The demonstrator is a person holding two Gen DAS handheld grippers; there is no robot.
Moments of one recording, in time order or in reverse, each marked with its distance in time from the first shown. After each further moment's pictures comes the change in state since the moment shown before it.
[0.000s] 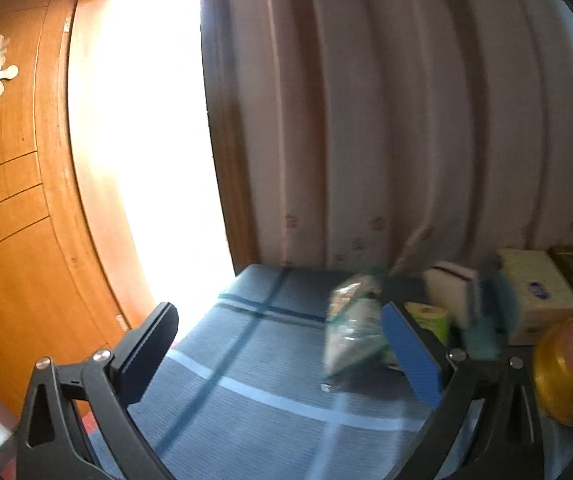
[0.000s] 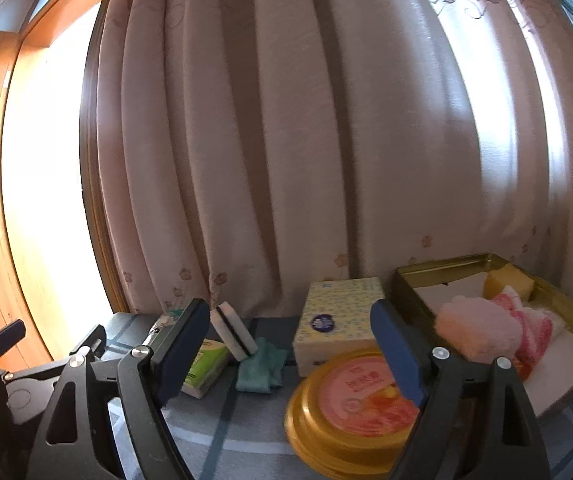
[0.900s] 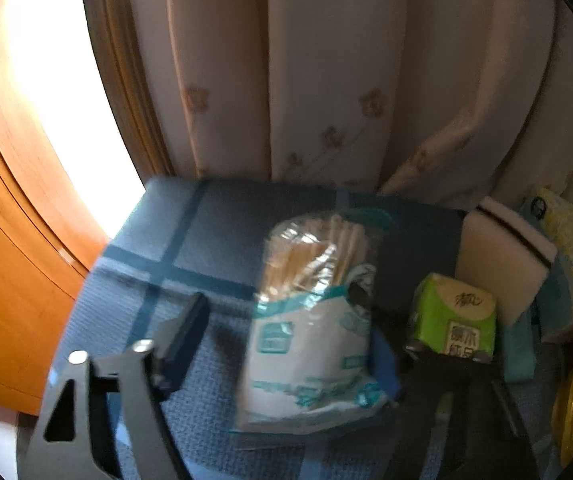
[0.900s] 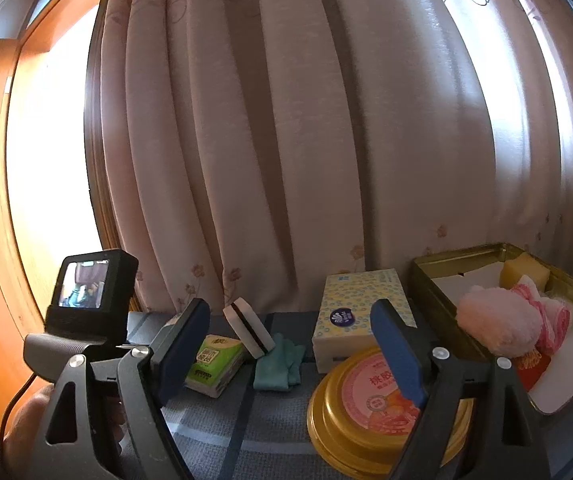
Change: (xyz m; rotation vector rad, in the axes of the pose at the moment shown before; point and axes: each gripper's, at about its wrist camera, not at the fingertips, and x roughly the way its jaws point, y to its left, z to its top) left arm 0.134 -0.033 0.006 0.040 0.496 -0.213; right arm 0.005 0.005 0.000 0.030 0.020 0.034
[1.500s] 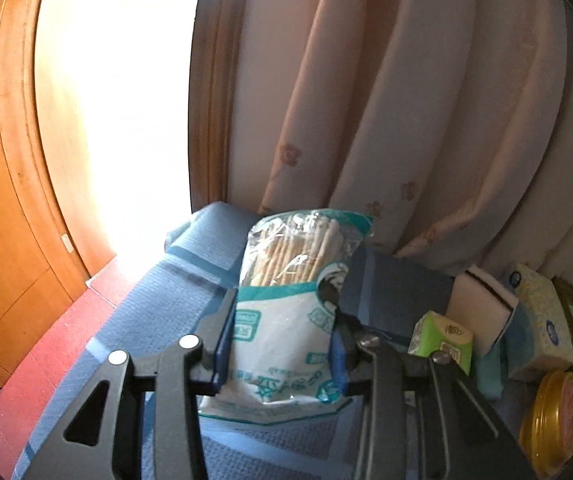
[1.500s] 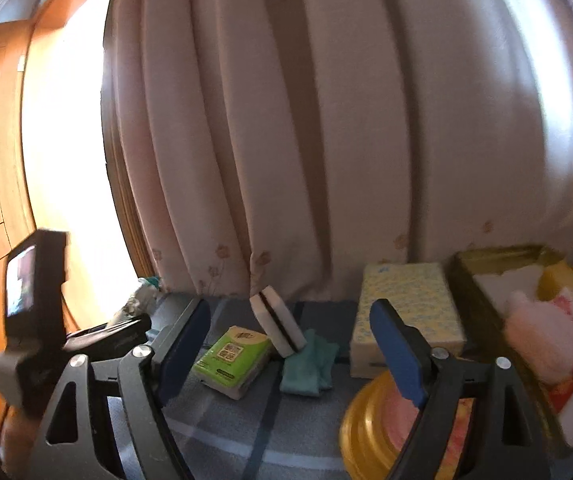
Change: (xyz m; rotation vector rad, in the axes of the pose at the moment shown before) left arm -0.063 0.044 -0.027 -0.208 -0.231 -0.020; right arm 0.042 0.018 0.016 -0.035 0.141 0.104
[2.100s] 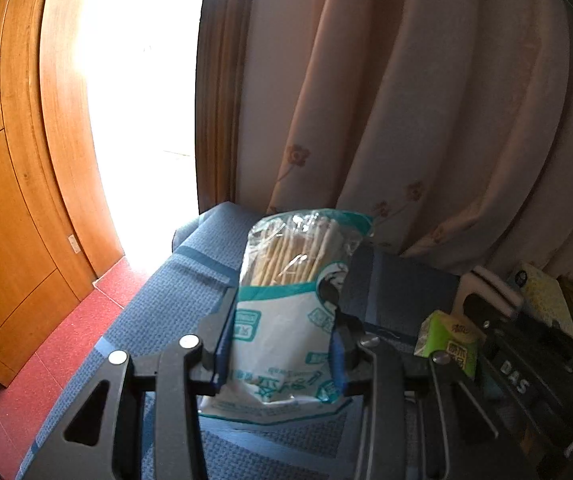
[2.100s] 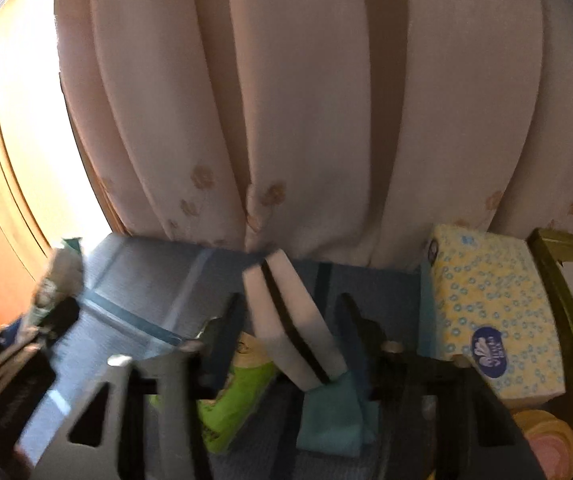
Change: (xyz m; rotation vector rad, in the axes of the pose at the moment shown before) left arm -0.003 -0.002 -0.002 0.005 0.008 0.019; right arm 0.130 0.020 0.000 -0.082 0.343 -0.028
